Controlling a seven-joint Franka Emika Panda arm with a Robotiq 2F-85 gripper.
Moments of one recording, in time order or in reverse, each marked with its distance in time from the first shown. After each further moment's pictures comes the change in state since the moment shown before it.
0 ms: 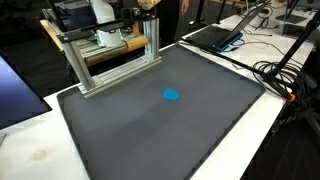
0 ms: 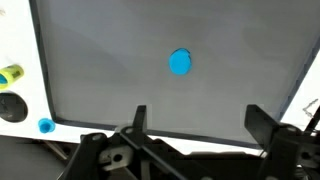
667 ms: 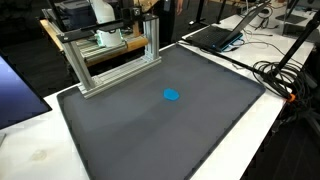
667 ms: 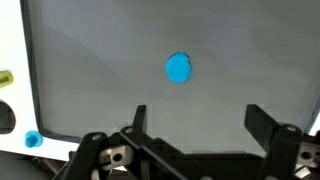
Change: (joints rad) arm 0.035 0.273 0.079 0.206 -0.099 -0.071 0.159
